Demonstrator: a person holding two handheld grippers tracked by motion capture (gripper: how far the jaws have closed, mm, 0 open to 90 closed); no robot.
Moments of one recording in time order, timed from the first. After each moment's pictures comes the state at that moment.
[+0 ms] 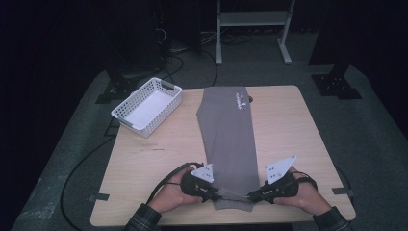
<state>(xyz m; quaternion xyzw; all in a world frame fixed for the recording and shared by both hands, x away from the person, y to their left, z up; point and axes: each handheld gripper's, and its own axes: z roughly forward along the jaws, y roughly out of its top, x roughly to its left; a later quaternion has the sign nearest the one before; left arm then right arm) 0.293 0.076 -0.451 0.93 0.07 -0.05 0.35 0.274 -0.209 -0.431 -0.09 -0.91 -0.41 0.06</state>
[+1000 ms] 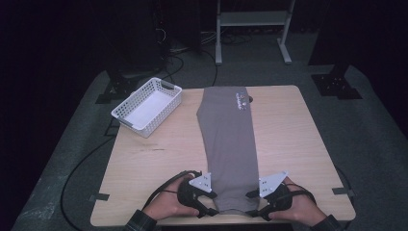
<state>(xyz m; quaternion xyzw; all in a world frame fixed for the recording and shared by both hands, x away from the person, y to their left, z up) 0.275 0.086 -0.447 0.93 0.07 -0.06 0.37 0.258 -0.196 -0.464 -0.09 -0.93 -0.37 0.00</state>
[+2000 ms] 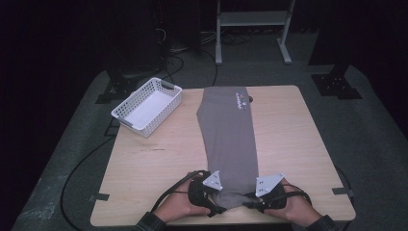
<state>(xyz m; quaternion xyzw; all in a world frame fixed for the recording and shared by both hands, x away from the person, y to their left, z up) 0.279 0.059 -0.465 0.94 0.10 -0.01 0.33 0.260 -0.191 -0.472 -0.11 -0.93 -0.36 -0.05</state>
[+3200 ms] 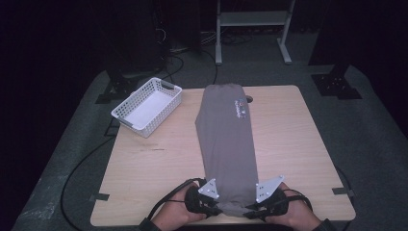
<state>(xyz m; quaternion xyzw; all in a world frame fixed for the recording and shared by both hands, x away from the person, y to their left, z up) 0.254 0.071 -0.455 0.93 0.12 -0.03 0.33 0.243 -0.189 -0.464 -0.11 -0.92 -0.36 0.04</state>
